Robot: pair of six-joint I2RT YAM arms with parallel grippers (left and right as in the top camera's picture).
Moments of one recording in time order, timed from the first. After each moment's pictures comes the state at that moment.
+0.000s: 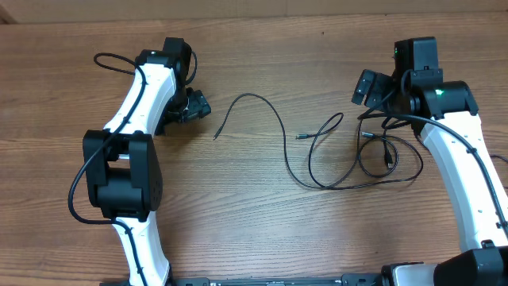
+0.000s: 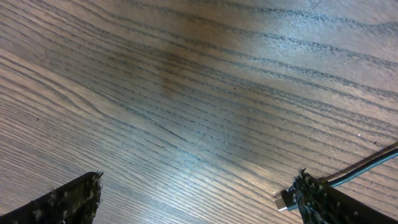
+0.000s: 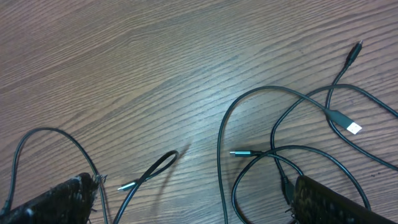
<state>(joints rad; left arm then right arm) -0.11 2.13 1.72 -1.16 -0.09 -0.60 0.09 1.54 1.42 -0.91 0.07 0.41</state>
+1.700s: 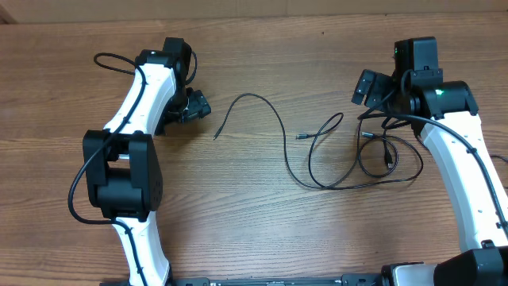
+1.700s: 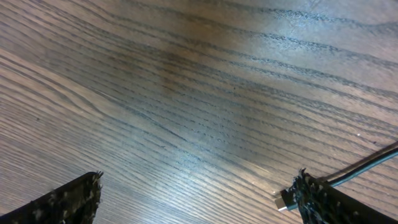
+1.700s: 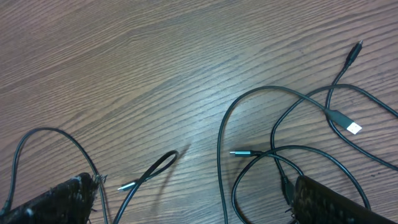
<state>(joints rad) -0.11 2.13 1.72 -1.16 -0.09 -0.60 0.09 1.54 1.42 -0.91 0.07 0.41</state>
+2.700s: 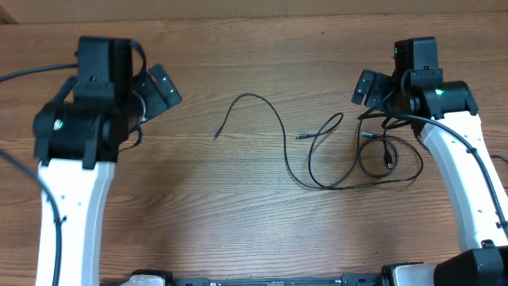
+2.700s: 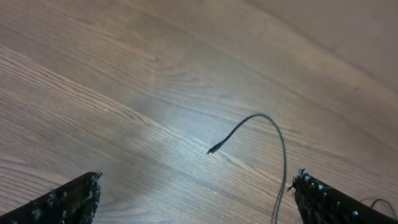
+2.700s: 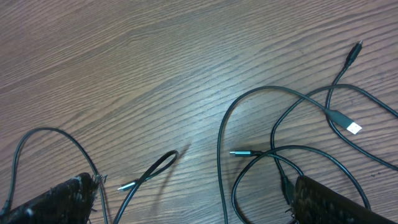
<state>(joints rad) -0.11 1.37 1.71 -1.24 -0.12 -0.60 0.09 1.54 1.42 -0.91 0.07 0.41</state>
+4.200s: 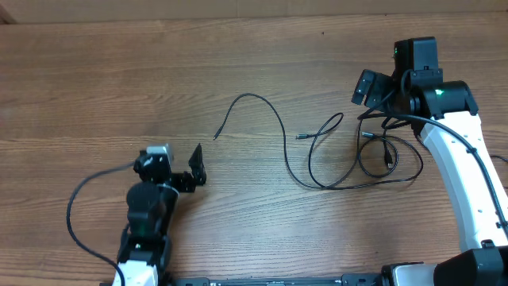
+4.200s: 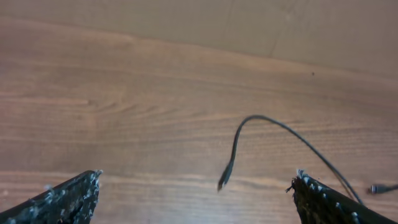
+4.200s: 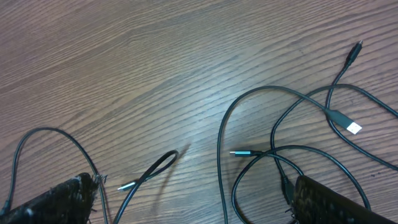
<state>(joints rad) -0.11 0.86 0.11 0.48 0.04 -0.21 0.09 1.54 1.42 -0.91 0.07 0.41</state>
